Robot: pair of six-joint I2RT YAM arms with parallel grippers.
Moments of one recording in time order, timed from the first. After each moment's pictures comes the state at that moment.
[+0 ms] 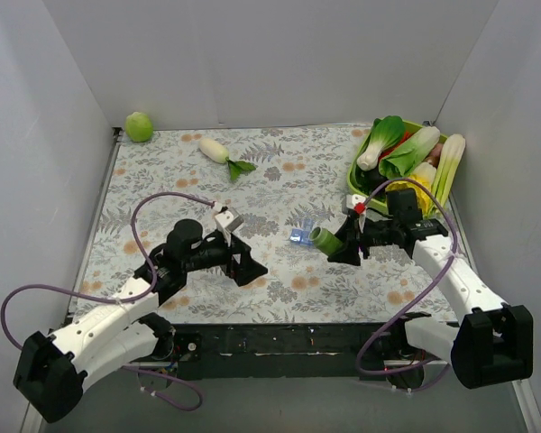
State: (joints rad) left arm -0.64 0.89 0.51 -0.01 0.53 -0.23; right arm 0.21 1.10 0.74 -0.63 -1.09 -0.78
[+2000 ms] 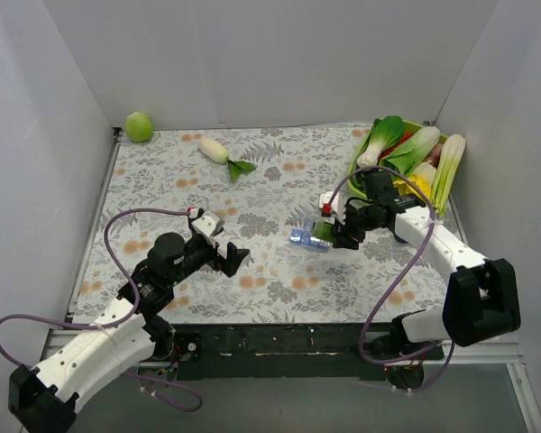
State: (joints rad) left arm -0.64 0.65 0.44 -0.02 0.15 -0.05; right arm 0.31 1.33 0.91 -0.68 -0.68 -0.97
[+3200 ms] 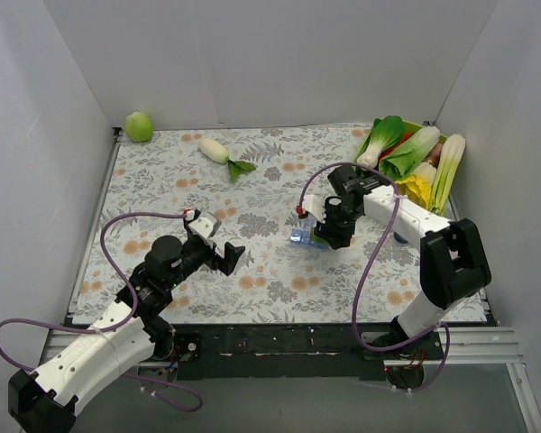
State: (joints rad) left arm -0.64 0.59 0.42 -0.01 0.07 -0.01; right arm 0.48 1.62 1.15 -0.85 -0.31 -0.90
